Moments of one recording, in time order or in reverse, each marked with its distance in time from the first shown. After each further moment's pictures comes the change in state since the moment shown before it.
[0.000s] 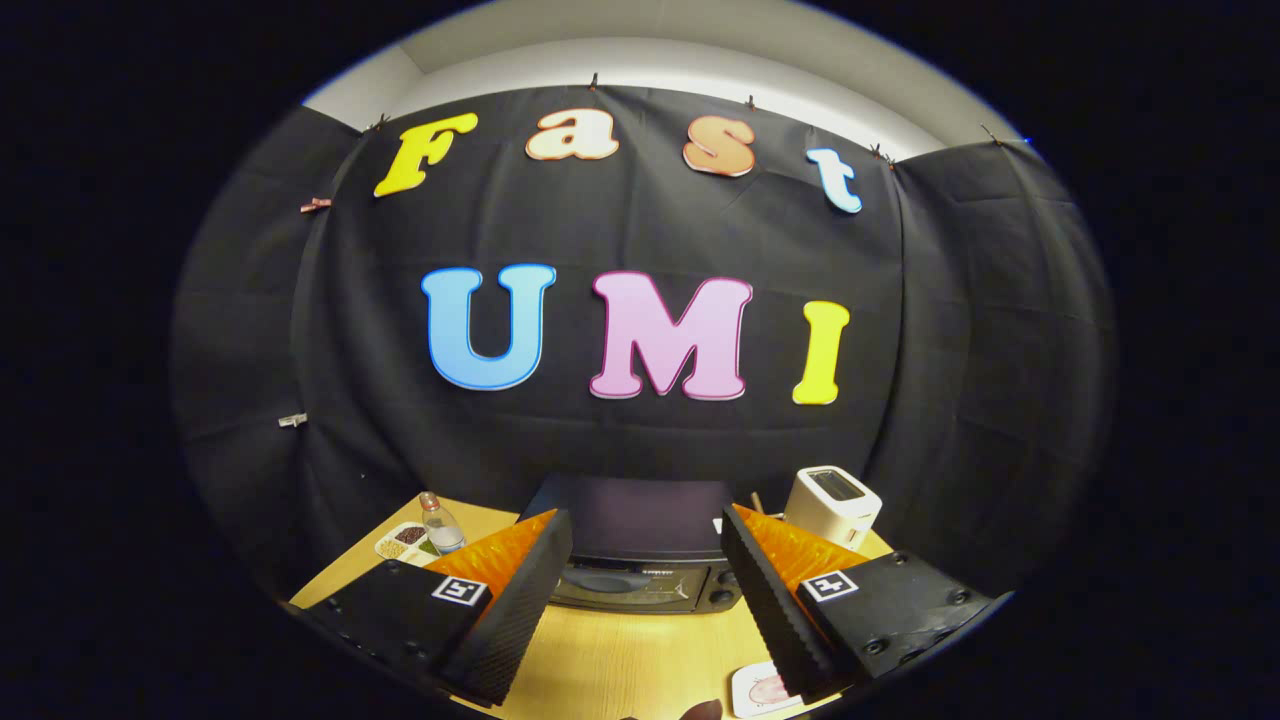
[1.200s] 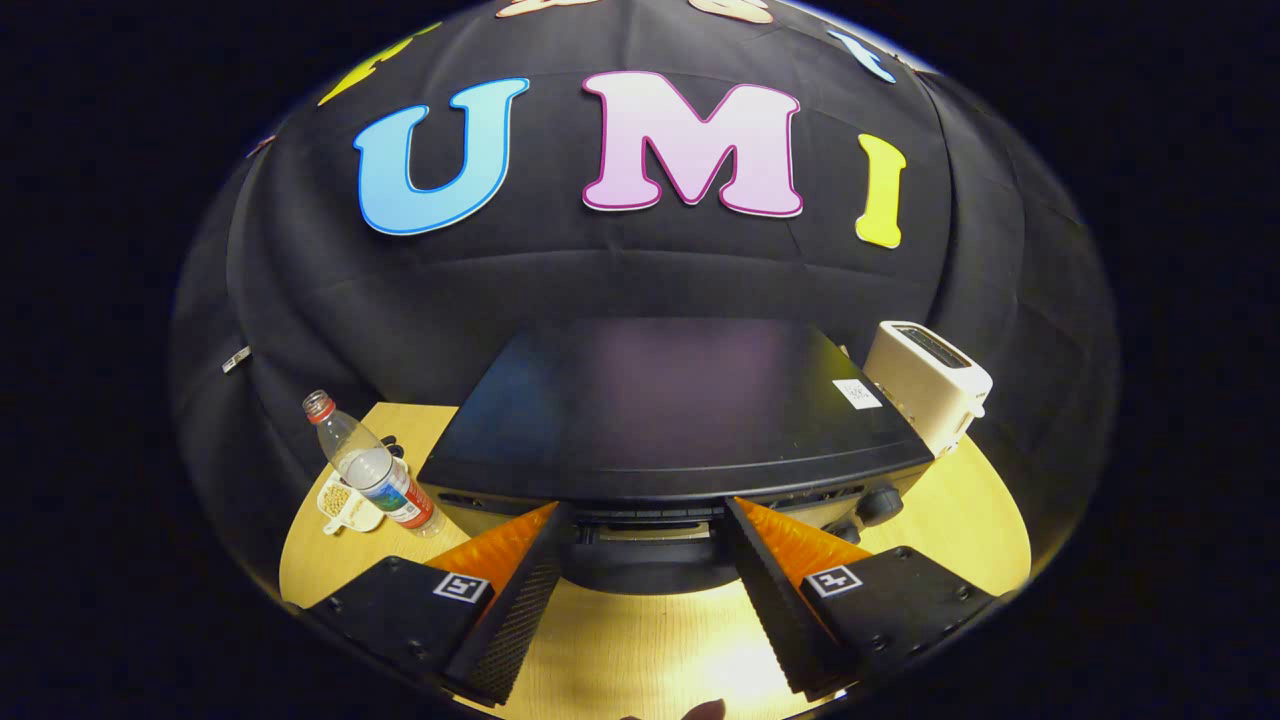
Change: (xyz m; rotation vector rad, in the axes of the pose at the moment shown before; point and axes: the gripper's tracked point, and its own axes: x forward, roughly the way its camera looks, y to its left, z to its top) arm 0.151 0.032 -0.176 0.065 0.370 -0.030
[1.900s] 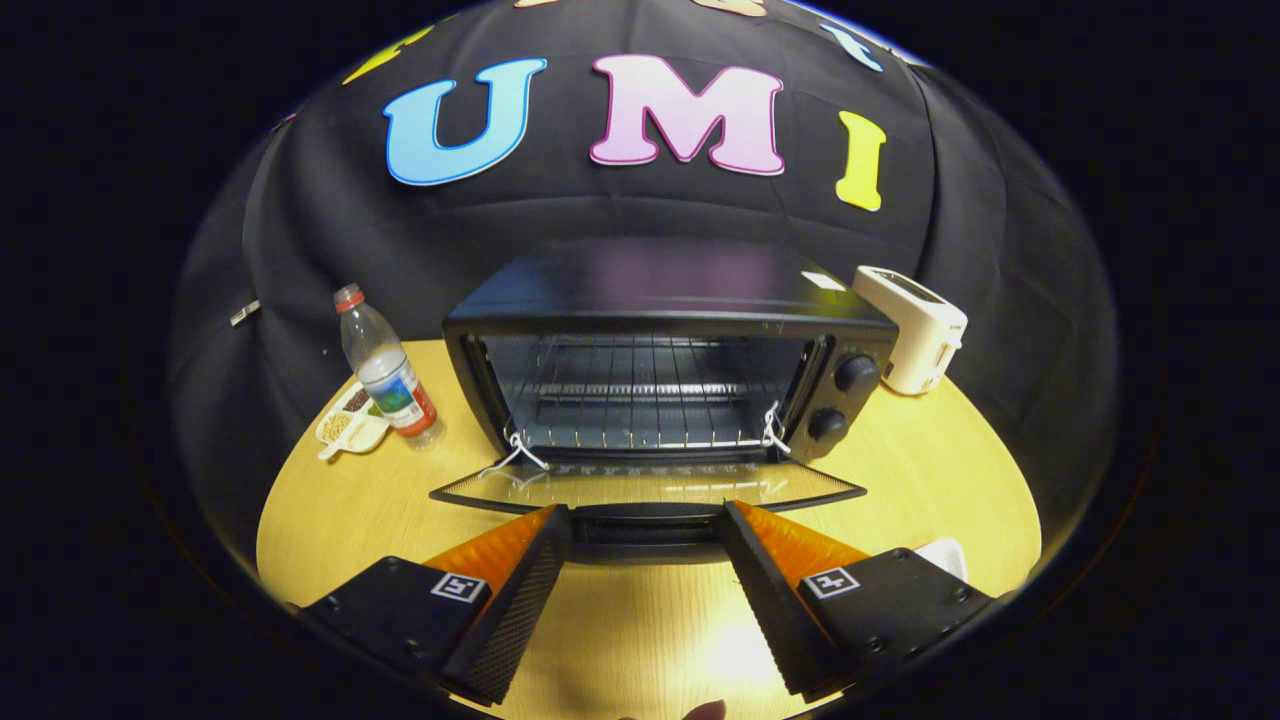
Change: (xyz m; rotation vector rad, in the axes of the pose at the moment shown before) arm -0.052 -0.006 -0.106 -0.015 0.101 -0.022
